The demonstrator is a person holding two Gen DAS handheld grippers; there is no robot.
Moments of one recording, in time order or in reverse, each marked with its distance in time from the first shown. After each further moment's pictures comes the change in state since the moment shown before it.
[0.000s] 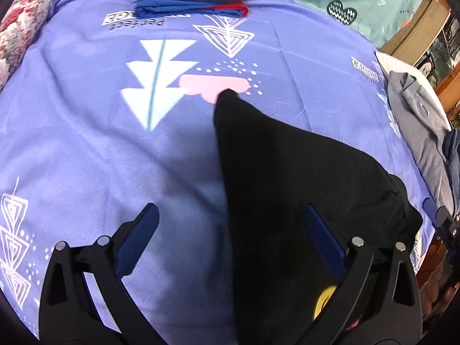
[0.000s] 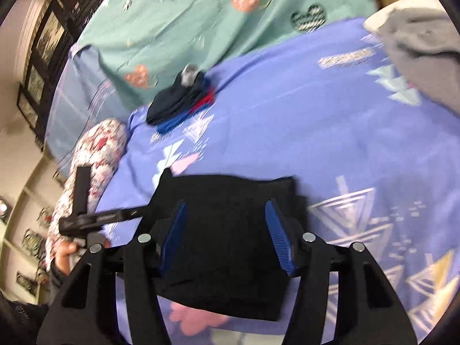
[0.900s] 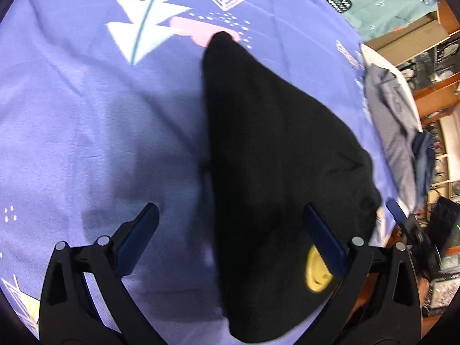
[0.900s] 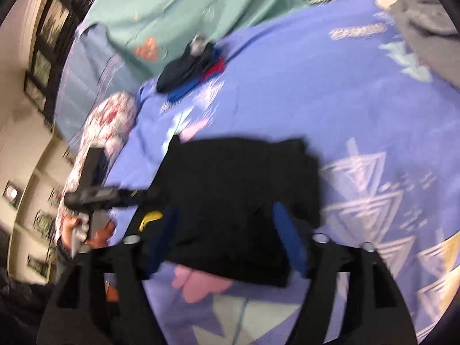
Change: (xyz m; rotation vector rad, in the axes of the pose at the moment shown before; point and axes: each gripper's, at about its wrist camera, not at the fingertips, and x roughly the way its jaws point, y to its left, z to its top) left arm 0.007 0.026 -0.028 -0.108 0.179 -0.252; right arm -0.015 -0.012 -0.015 -0.006 0.098 0.014
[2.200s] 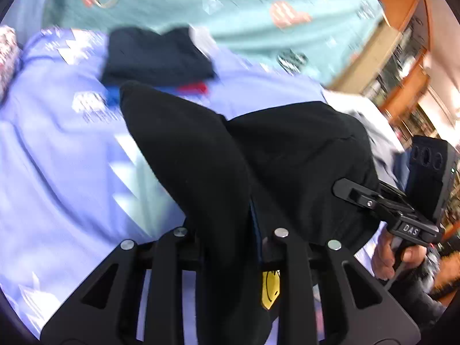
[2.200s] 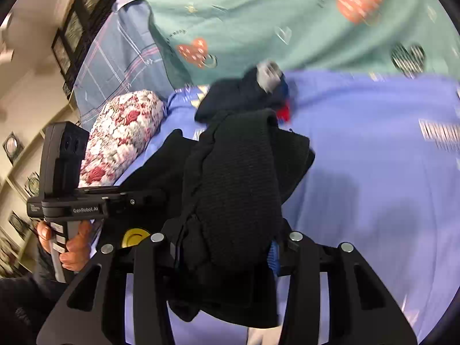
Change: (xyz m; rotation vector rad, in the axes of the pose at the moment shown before) left arm -0.103 -0.022 0.108 0.246 -0.382 0.019; right arm 0.110 0.119 0.133 -0.326 -0.041 0.092
